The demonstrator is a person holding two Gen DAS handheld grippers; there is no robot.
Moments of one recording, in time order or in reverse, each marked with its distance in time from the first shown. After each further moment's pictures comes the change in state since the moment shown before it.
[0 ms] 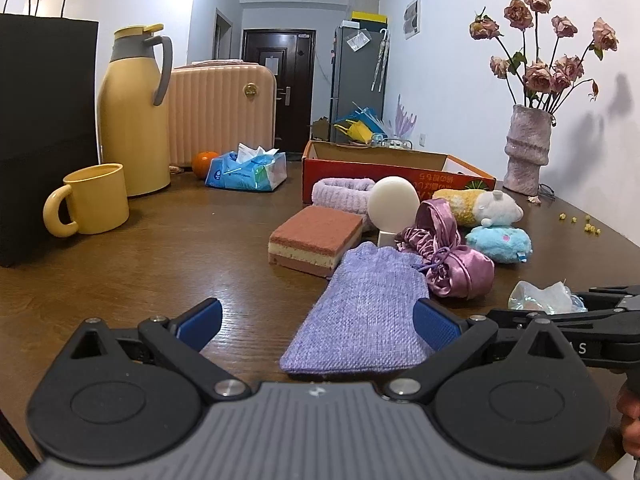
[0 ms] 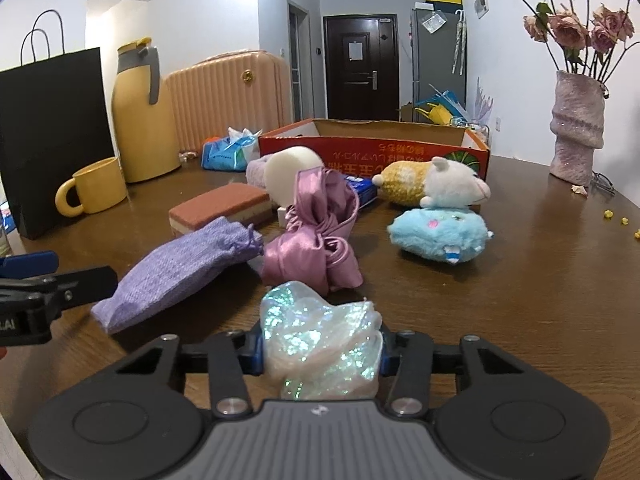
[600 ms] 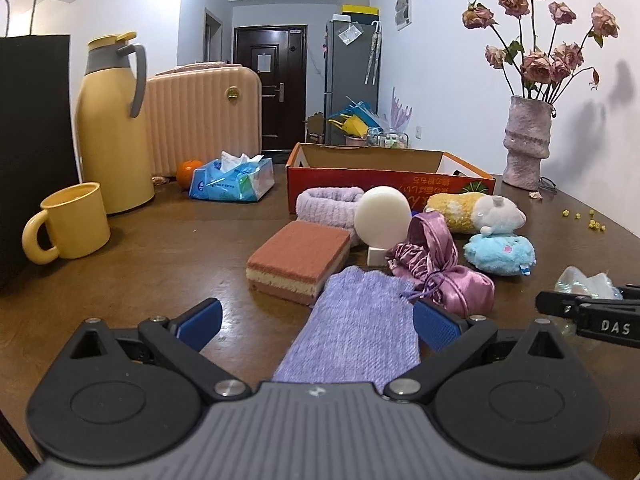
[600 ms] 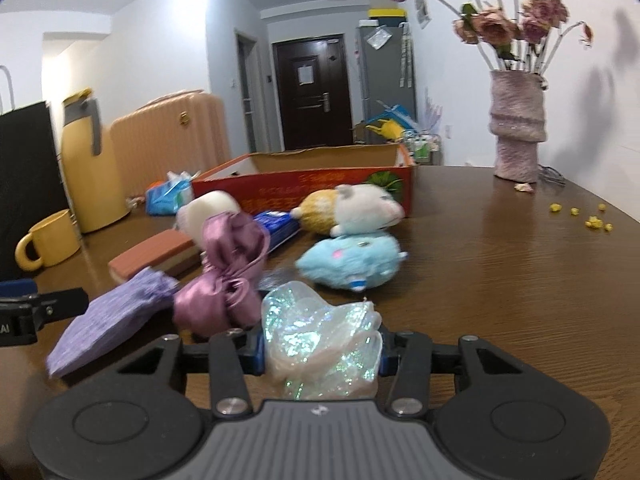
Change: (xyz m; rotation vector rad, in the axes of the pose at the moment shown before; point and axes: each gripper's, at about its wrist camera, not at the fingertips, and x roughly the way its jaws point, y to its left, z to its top) left arm 0.028 -0.021 0.024 0.042 0.019 0.004; right arm -0.010 -0.055 0.008 0.118 -0.087 -0.105
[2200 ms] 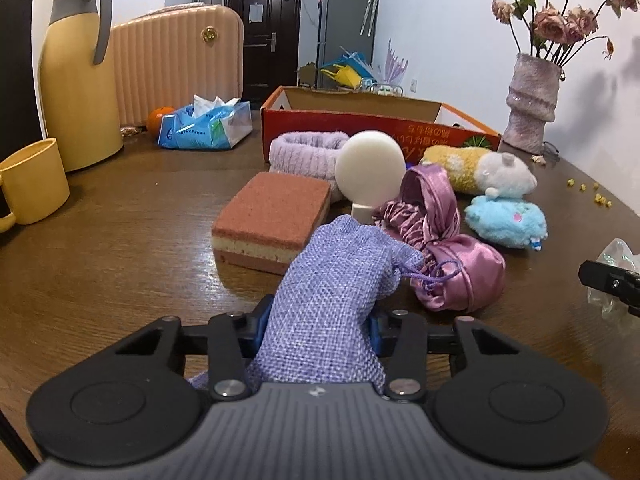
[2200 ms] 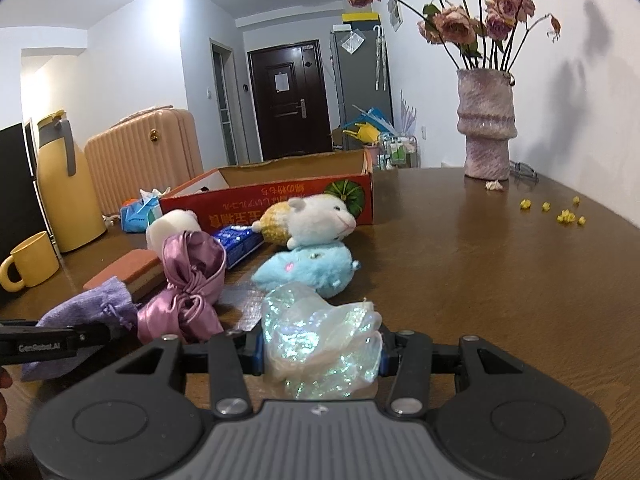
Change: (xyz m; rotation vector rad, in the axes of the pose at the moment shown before) left arm 0.051 -0.012 0.000 -0.024 0.158 -0.036; right arm -0.005 -0.024 0.007 0.034 -0.020 -0.050
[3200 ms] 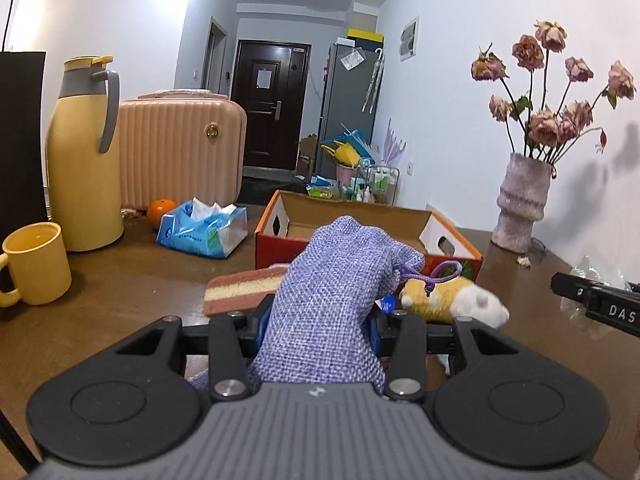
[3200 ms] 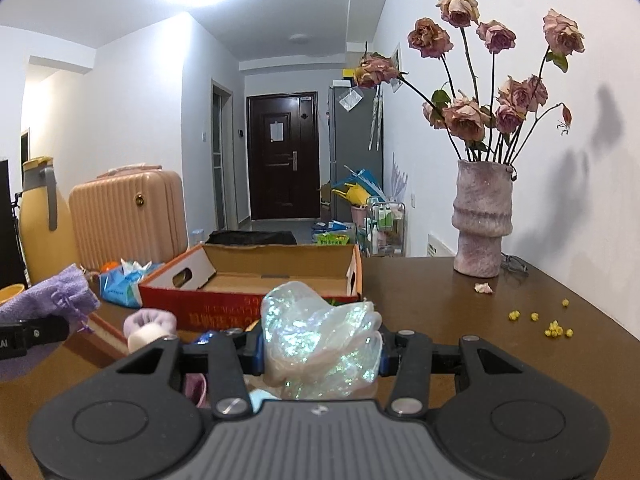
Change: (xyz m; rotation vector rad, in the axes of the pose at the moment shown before) left arm -0.032 -0.007 0.070 -0.071 -0.227 -0.023; right arm 0.014 0.007 0.088 -0.076 -0.166 -0.059
